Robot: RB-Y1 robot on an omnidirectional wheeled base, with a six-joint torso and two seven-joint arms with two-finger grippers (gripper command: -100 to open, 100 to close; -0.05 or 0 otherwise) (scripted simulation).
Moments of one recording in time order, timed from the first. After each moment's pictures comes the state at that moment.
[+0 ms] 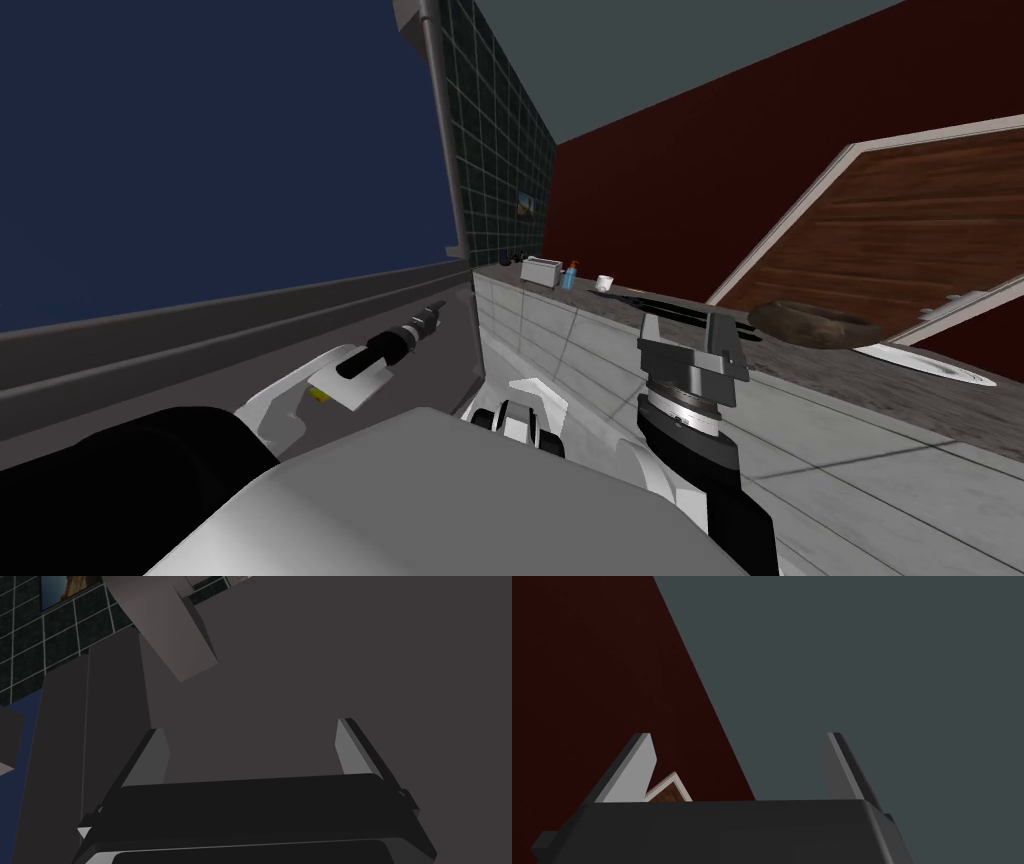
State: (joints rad) left arm 0.60 0.73 0.18 -2.43 0.04 0.55 0.41; right arm 0.54 -0.03 0.05 -2.37 -0.10 -0.55 -0.01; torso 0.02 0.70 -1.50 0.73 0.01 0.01
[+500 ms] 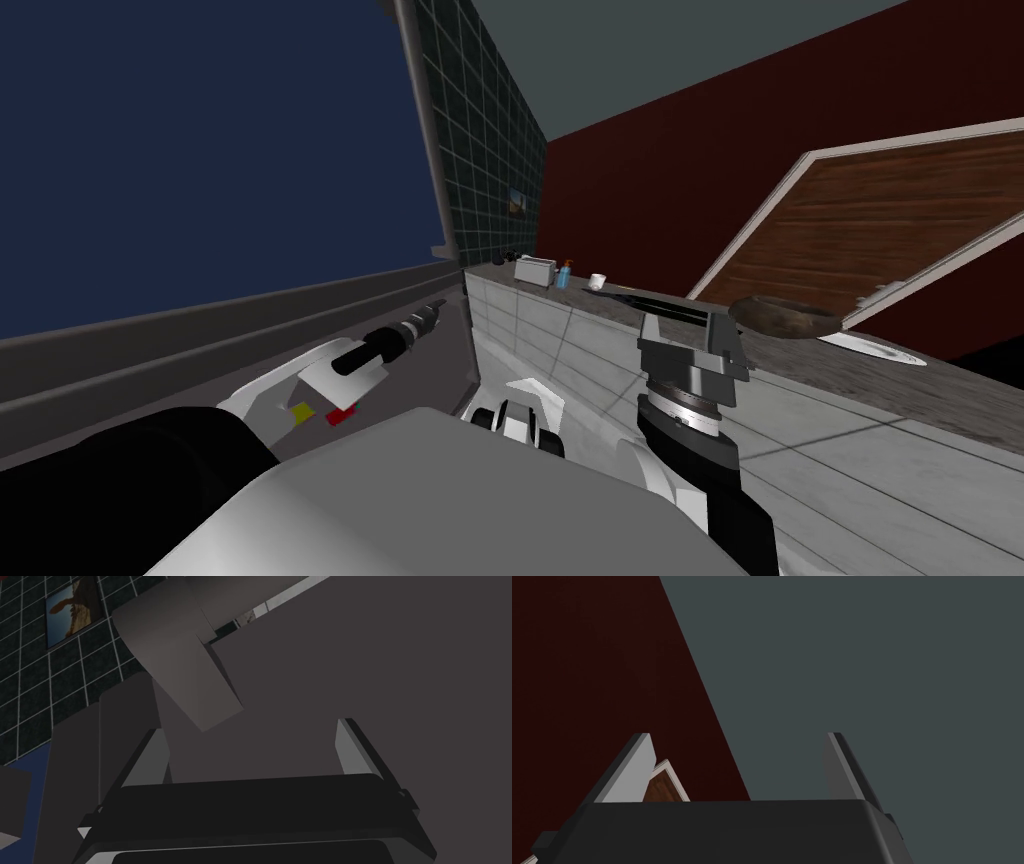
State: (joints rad) left arm 0.61 0.83 0.19 -2.51 0.05 0.66 0.45; right arm 0.54 -0.03 0.05 -2.37 -0.10 -0.55 -0.01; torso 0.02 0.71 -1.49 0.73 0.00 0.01
